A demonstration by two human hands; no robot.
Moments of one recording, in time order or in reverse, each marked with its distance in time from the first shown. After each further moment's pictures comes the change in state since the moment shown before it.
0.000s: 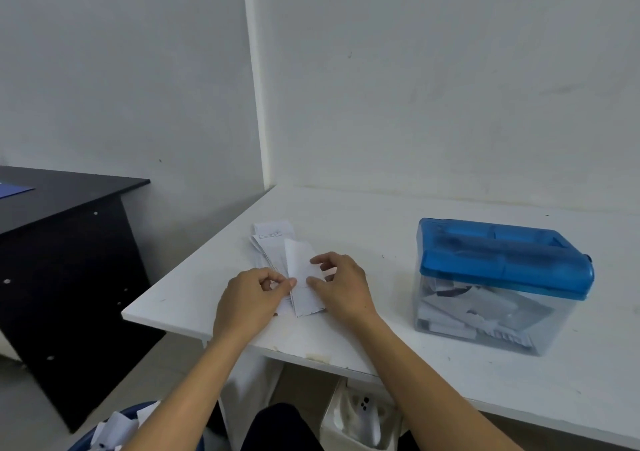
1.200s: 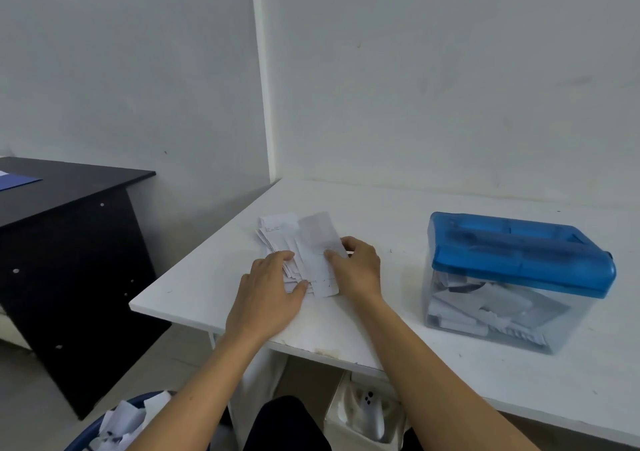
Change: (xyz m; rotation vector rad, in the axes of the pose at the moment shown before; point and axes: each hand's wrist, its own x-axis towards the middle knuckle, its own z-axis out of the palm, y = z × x) left_hand -0.005 -0.002 0.011 0.161 -0.035 0.184; right_hand 0.017 -0.004 -0.005 0.256 0.113 0.134
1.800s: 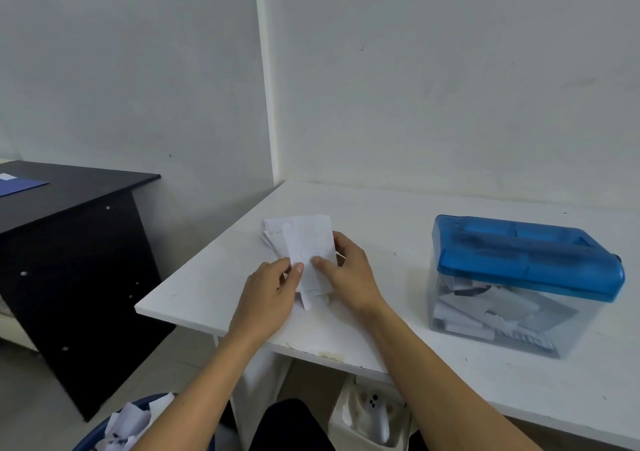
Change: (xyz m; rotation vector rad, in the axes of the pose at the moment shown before) left_hand 0.003 -0.007 -0.003 -0.222 0.014 -0.008; right_hand -0.013 -0.003 0.005 0.212 -0.227 -0.254
